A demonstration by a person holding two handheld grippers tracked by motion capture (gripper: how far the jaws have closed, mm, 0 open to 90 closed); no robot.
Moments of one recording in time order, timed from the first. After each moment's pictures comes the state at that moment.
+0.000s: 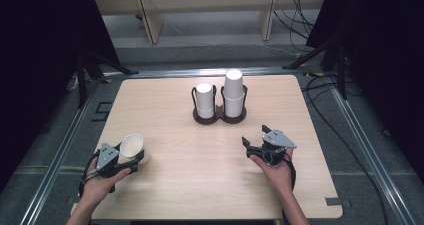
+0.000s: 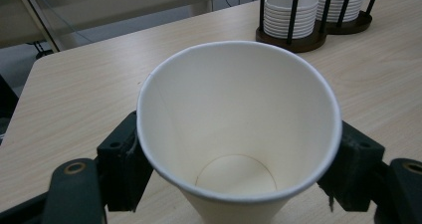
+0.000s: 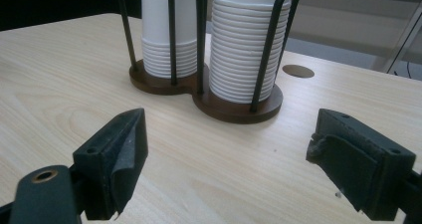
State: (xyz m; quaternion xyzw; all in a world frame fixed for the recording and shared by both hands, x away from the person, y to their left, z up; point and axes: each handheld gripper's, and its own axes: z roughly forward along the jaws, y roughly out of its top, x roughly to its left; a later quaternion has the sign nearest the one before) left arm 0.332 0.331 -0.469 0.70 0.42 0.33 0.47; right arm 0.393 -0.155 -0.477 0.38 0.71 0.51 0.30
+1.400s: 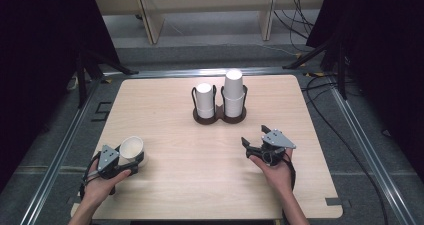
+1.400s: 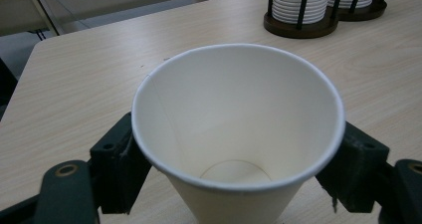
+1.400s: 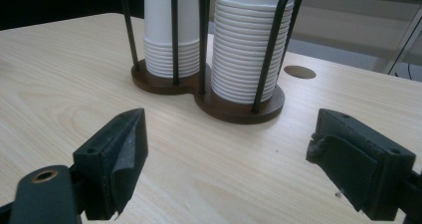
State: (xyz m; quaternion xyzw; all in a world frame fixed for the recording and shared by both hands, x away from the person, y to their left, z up) left arm 0.334 0.334 -0.481 0.70 0.43 0.33 0.46; right arm 0.392 -0.153 -0.477 0.38 0.71 0.51 0.29
